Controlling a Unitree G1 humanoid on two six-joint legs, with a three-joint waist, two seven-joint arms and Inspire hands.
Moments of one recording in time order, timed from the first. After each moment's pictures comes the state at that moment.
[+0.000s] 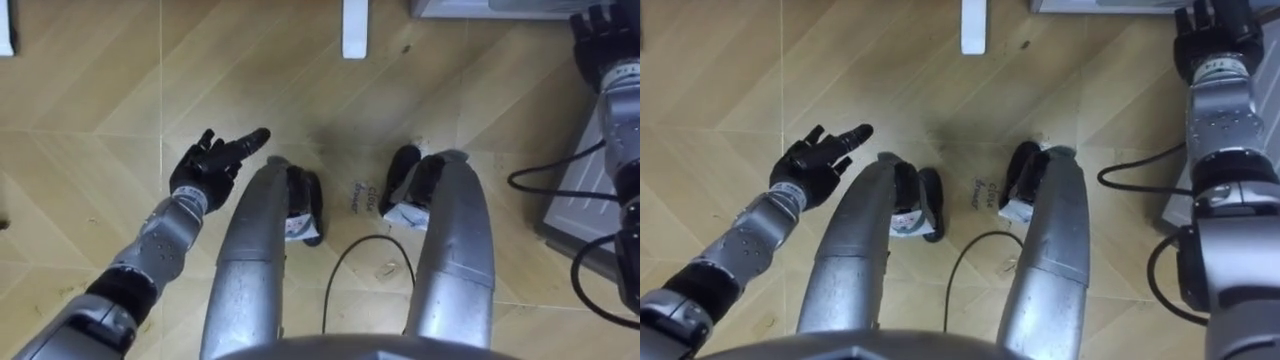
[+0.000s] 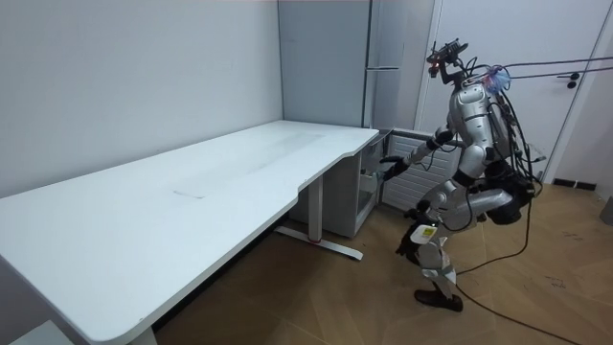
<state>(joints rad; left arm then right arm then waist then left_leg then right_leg) -0.18 0.39 -0.49 0.68 -1.33 -0.07 0.06 -0.62 -0.57 0.06 1.01 1.62 -0.11 -0.02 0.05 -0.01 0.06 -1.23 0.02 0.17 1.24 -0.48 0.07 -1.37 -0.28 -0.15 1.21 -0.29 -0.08</state>
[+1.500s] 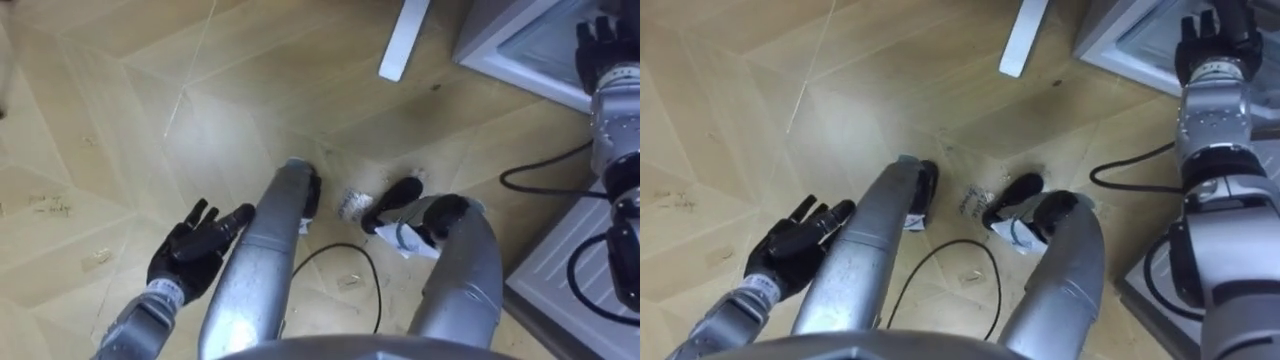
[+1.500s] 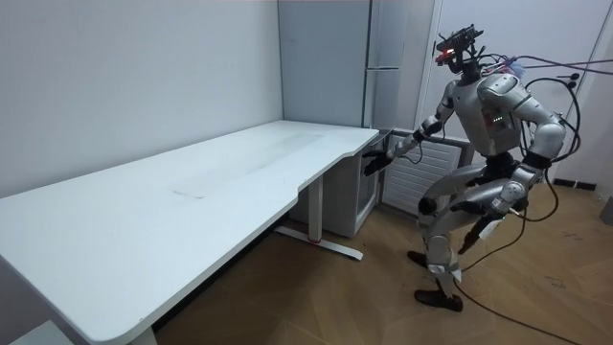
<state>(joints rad) 0.32 0.50 -0.44 0.38 -1.29 -0.11 -0.13 -0.64 -0.56 0.15 1.05 1.74 -0.18 -0.05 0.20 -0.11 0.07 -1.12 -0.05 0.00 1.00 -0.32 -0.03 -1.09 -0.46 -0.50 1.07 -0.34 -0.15</state>
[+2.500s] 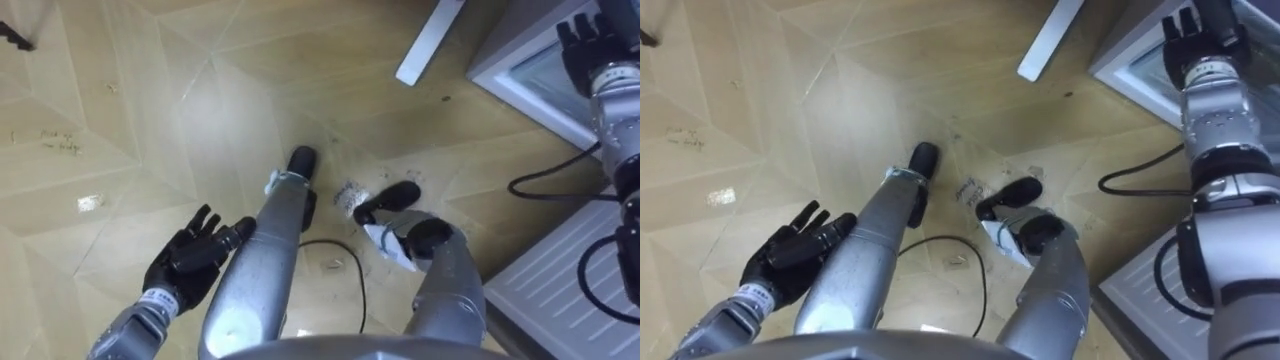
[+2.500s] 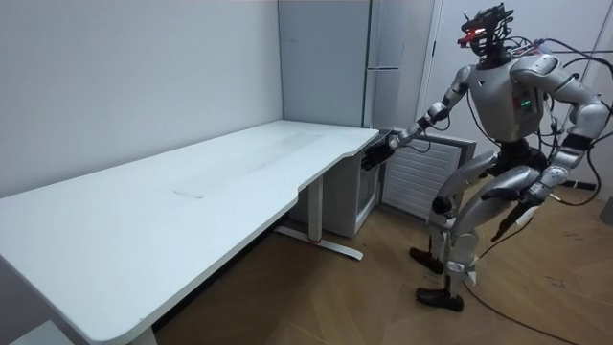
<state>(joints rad) 0.32 0.50 -0.40 0.43 -1.16 -0.08 -0.21 -0.65 -0.60 0.17 1.12 1.64 -0.08 0.05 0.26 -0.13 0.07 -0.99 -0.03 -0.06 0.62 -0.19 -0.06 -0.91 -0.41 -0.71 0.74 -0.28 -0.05</state>
